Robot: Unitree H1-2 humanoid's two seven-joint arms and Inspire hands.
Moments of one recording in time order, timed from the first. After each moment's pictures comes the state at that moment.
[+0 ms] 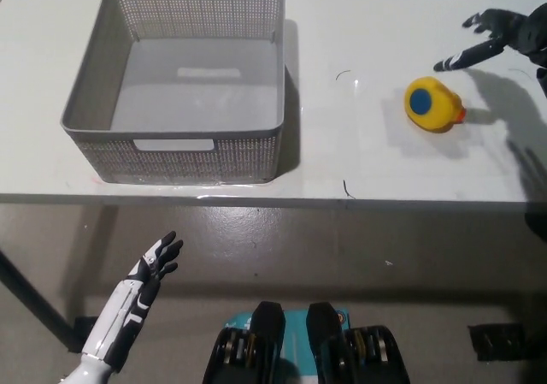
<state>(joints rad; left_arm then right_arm) 0.06 0.23 -0.08 -0.14 0.05 -0.17 -0.14 -1.35 -0.37 0.42 1.37 -0.53 0.12 0.47</state>
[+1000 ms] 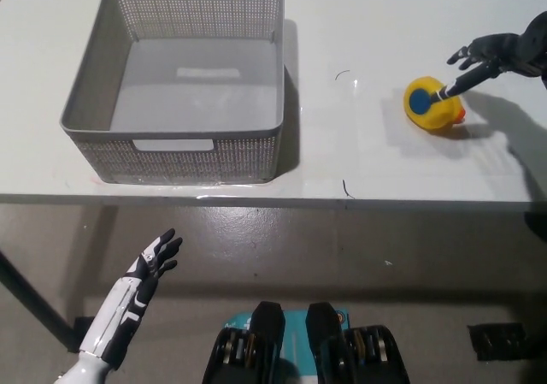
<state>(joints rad) 0.05 0.23 -0.06 -0.14 0.04 -0.18 -0.17 -1.35 -0.37 0.51 1.39 -0.51 0.08 0.61</state>
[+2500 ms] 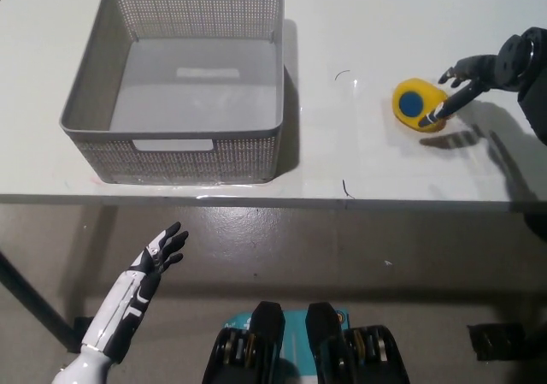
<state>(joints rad) 0.03 0.23 -0.06 -0.15 0.03 -0.18 -0.19 -1.34 -0.32 0.56 1.42 -0.56 0.07 0.56</state>
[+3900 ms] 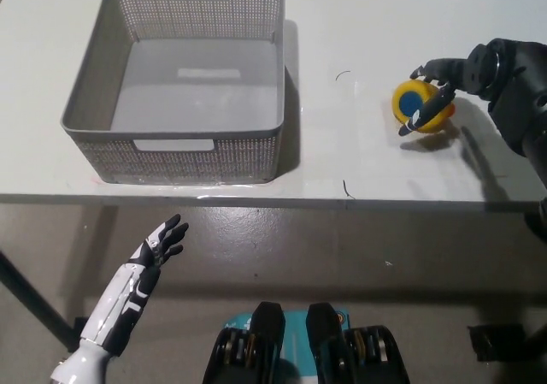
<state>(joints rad) 0.02 0.23 -0.06 -0.17 0.03 -0.18 -0.19 -1.33 -0.26 0.60 1.44 -0.58 0.04 0.50</state>
